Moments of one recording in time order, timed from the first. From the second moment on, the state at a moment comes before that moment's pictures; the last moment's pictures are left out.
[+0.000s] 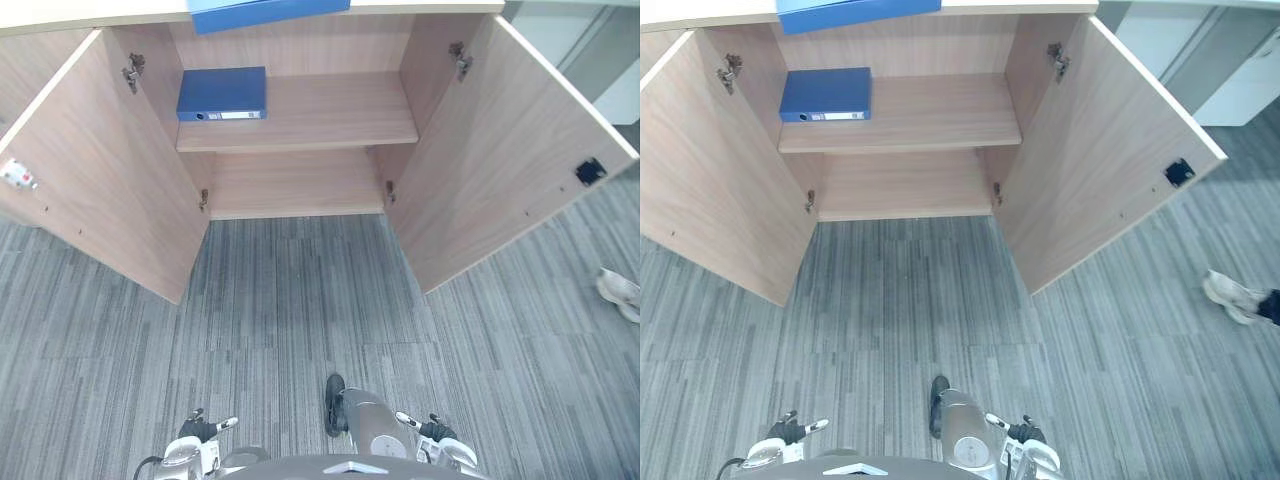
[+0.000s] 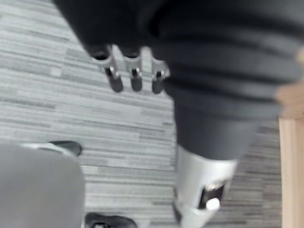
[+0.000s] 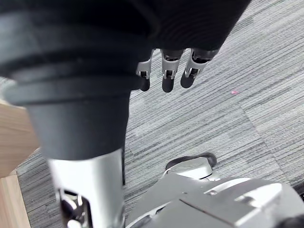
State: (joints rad) left arm 0.05 0.04 0.24 1.03 -0.04 0.00 0.08; right arm 0.04 -0.09 -0.32 0.99 0.15 0.03 -0.08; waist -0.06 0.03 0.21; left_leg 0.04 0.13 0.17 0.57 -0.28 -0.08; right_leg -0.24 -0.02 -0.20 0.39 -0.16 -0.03
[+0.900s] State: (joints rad) left arm 0.02 0.03 0.24 1.04 -0.04 0.00 0.08; right arm 0.05 0.00 -0.29 0.96 0.15 0.02 -0.07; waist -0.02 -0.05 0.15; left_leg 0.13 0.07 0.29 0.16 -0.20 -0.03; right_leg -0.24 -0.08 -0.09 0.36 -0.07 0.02
